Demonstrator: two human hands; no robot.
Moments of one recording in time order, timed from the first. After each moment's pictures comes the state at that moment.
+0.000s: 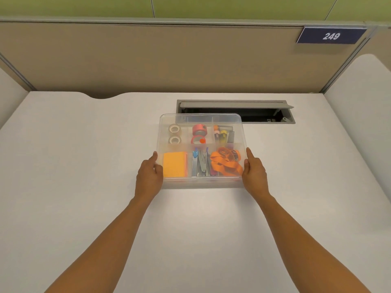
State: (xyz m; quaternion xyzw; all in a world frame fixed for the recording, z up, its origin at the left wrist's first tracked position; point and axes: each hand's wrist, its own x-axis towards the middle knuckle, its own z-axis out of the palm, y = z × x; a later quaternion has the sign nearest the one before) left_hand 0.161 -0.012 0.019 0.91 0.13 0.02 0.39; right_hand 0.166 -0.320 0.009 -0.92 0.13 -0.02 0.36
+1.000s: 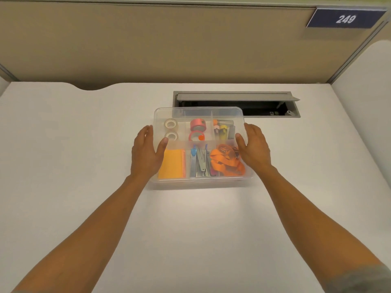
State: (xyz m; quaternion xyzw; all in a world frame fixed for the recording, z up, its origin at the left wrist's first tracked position) left_hand 0.225 -0.013 0.029 0.95 0.05 0.07 0.29; right_hand 0.242 -0.325 0.024 -0.96 0.08 -0.06 0.25
